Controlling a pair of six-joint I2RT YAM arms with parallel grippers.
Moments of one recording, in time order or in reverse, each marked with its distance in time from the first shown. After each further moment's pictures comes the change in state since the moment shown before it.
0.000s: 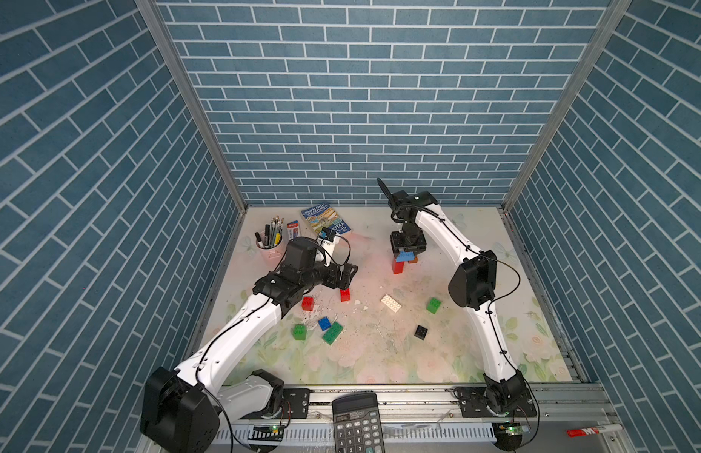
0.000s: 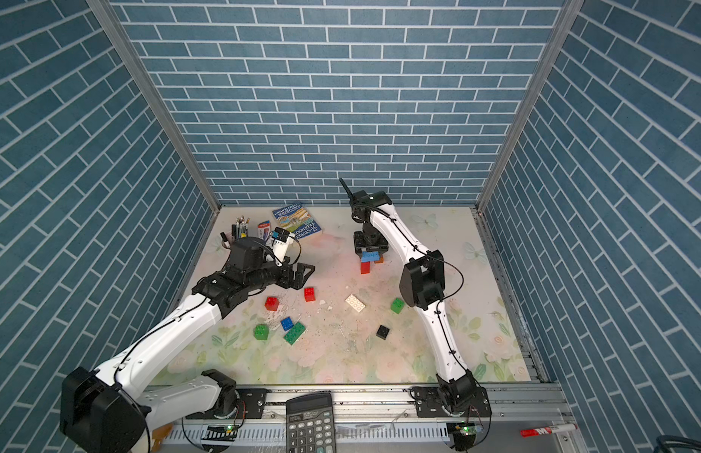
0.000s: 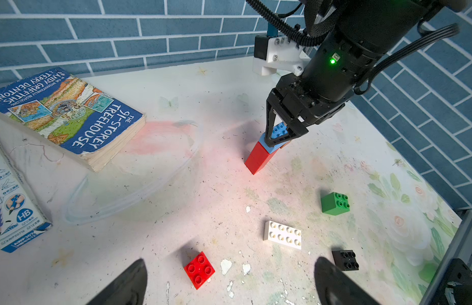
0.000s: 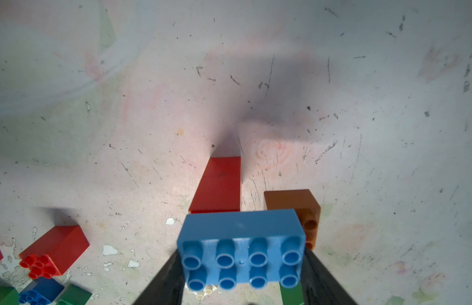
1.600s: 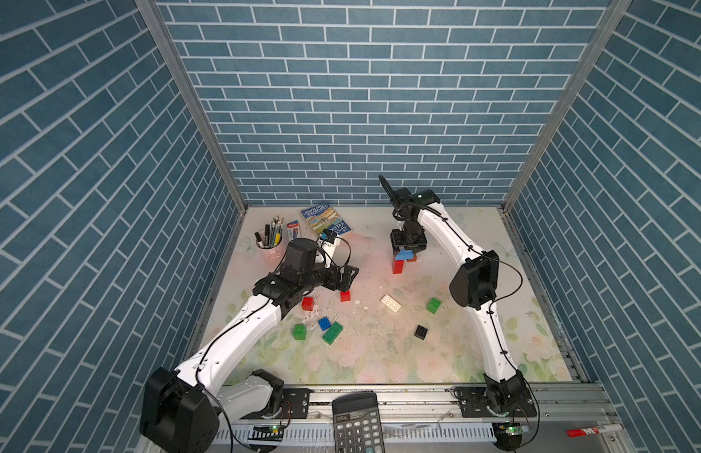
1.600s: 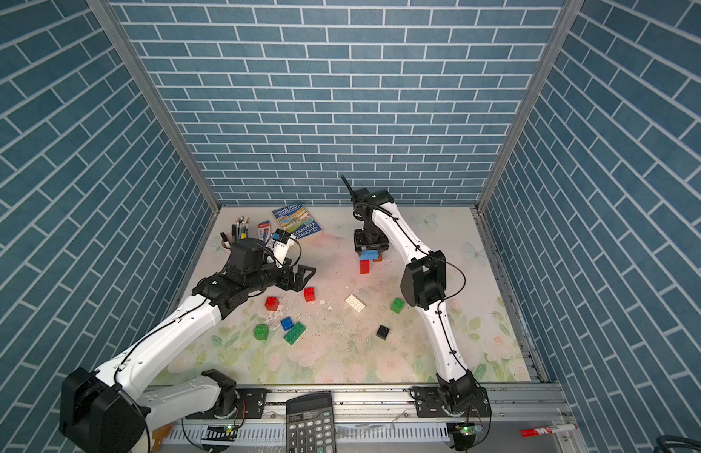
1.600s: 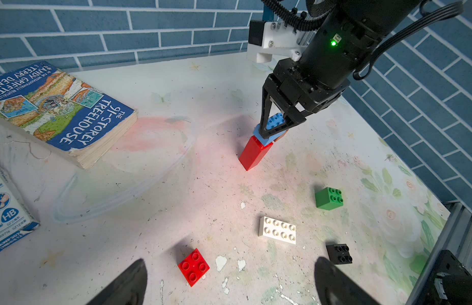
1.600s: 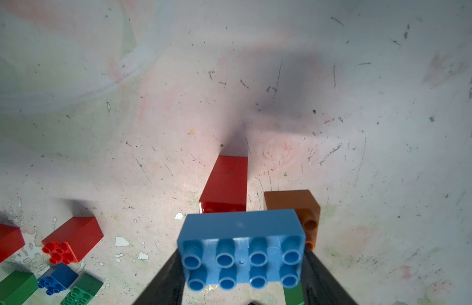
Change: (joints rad) left arm 0.000 -0.004 -0.013 0.003 0.027 -0.002; right arm -0.003 -0.013 0.017 -0.002 -0.039 -0.031
